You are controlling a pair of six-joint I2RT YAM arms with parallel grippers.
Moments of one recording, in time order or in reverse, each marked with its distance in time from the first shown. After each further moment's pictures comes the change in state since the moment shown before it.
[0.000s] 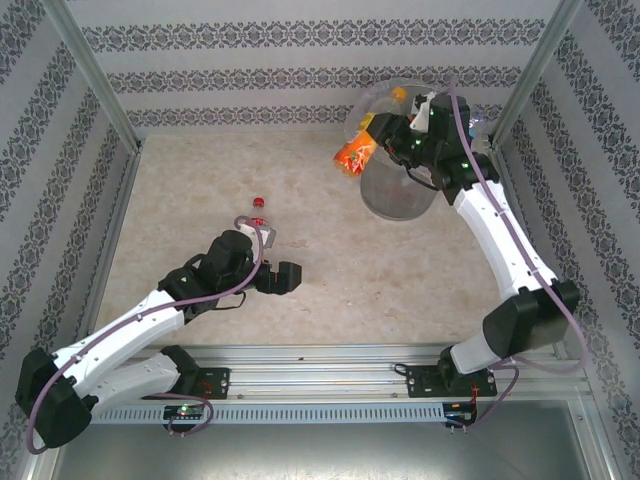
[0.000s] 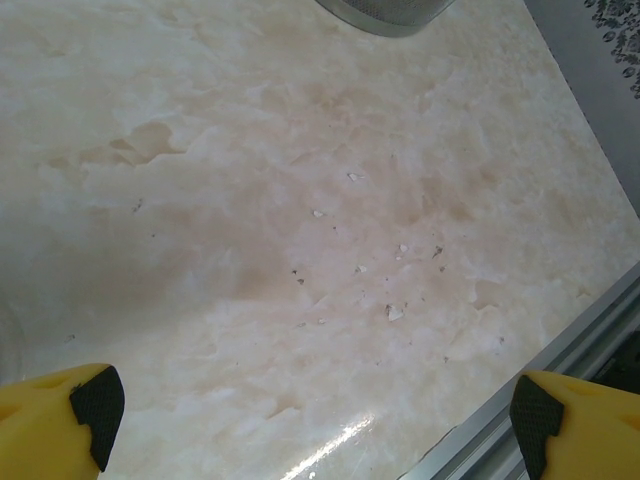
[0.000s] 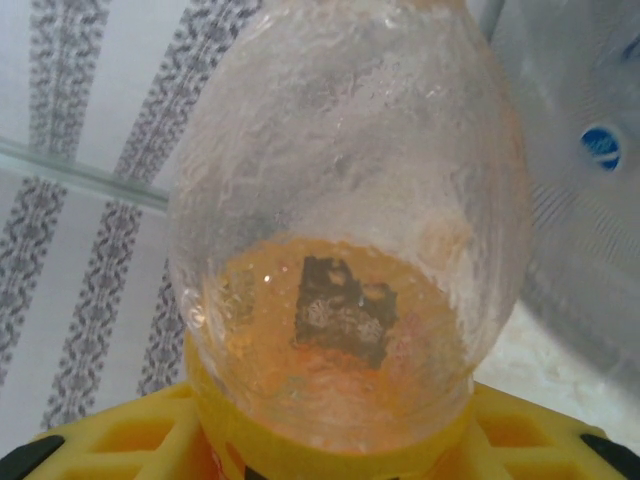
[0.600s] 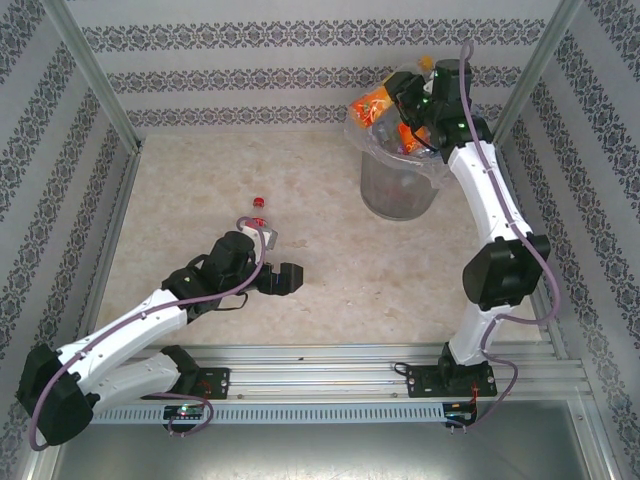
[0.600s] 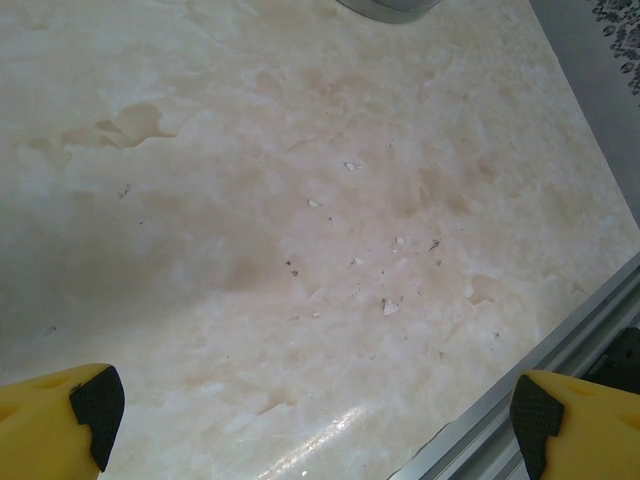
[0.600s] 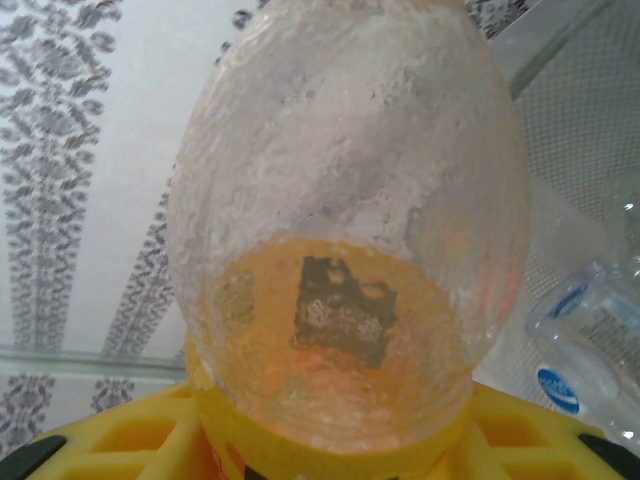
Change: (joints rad) left arm 0.000 0.021 -0.018 0.026 0.021 -0.023; right arm -0.093 0.312 0.366 0.000 0.143 0.145
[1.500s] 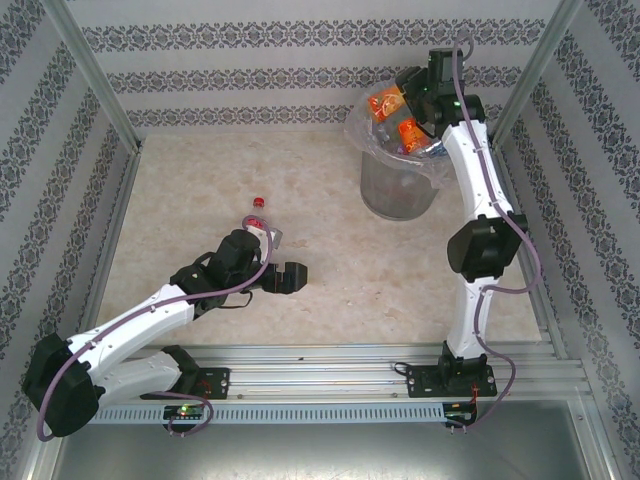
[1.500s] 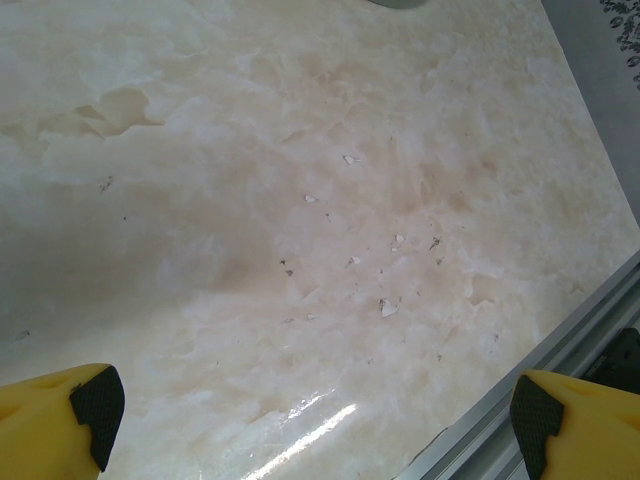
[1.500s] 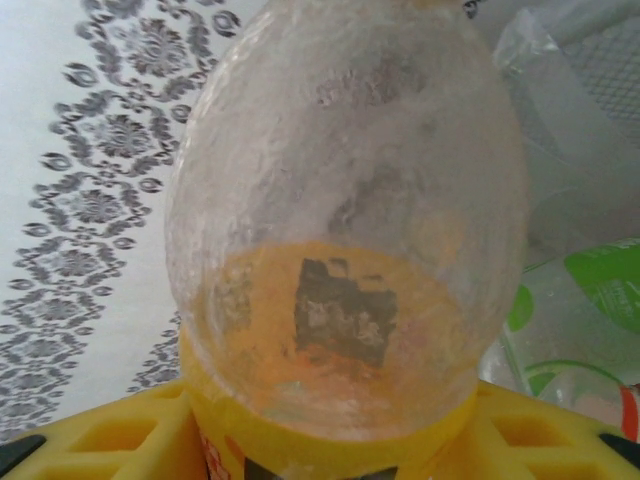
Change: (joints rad) left arm 0.001 0.057 0.000 0.042 0.023 -0.018; right arm -0.026 0.263 0.390 -0.303 0.232 -0.001
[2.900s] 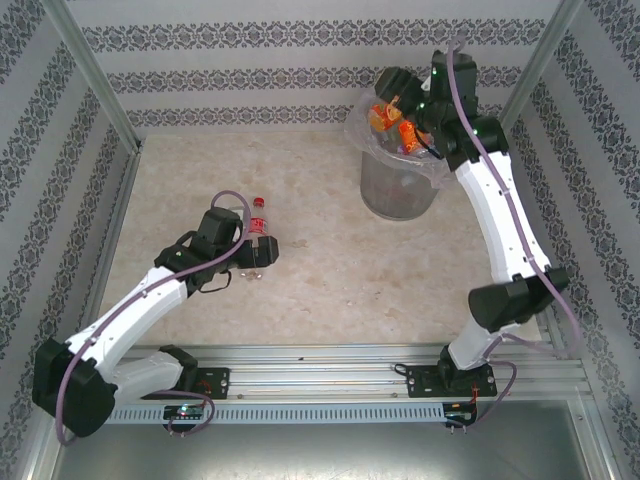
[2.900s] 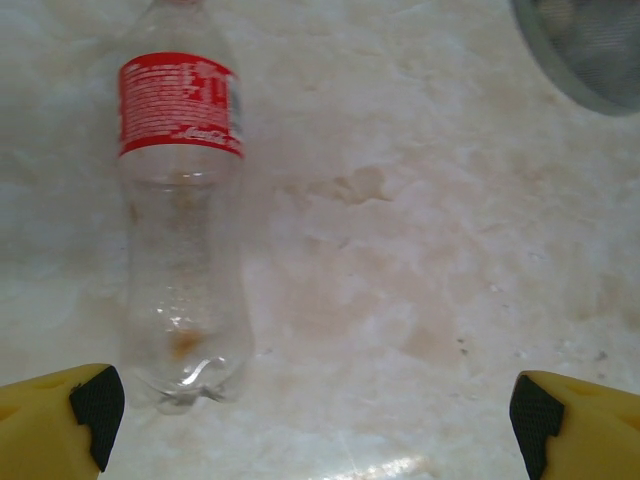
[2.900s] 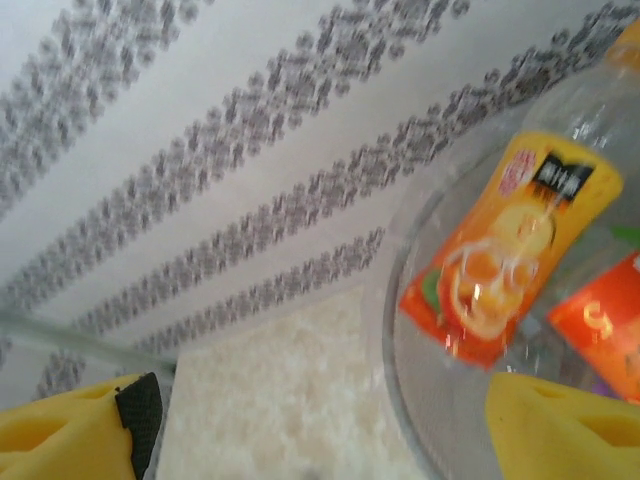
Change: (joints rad) left arm 0.231 0.060 0.145 -0.239 -0.155 0.043; right arm 0.155 -0.458 -0.345 0.021 0.002 -0.354
